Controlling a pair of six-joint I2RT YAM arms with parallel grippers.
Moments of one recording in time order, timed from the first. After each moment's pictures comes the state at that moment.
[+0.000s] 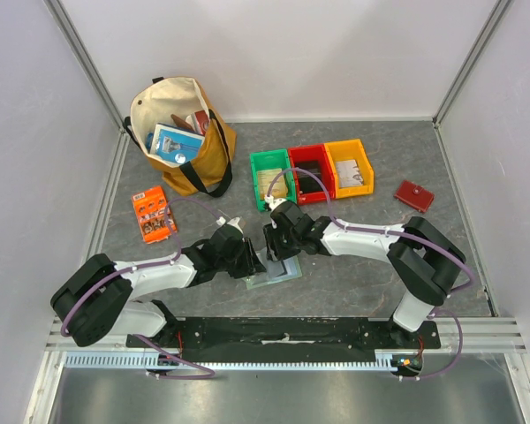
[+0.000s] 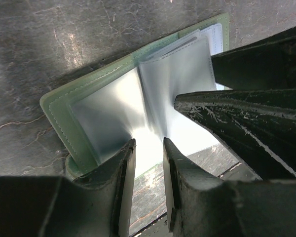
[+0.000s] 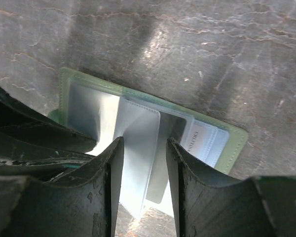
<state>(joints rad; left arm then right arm) -0.79 1.31 0.45 0.04 0.11 -0.94 0.90 1.70 0.96 -0.20 -0.04 0.46</state>
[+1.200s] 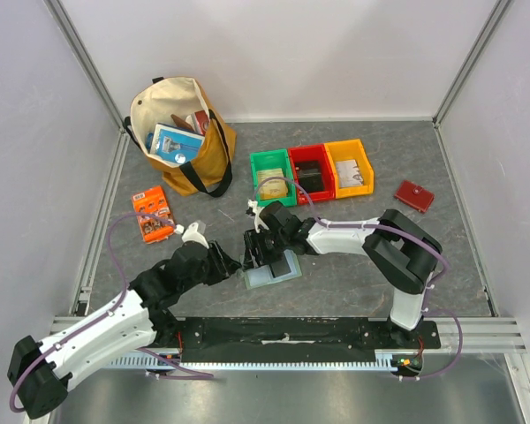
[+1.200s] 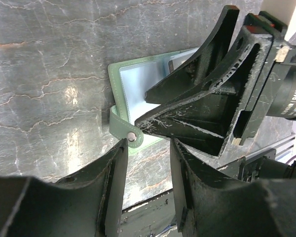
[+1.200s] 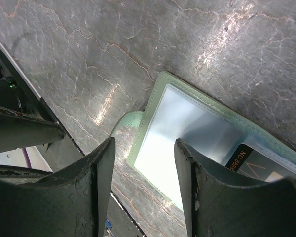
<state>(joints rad) -0.79 0.63 0.34 -0.36 -0.13 -1.02 0.92 1.84 1.02 -0.02 -0.38 0.58</state>
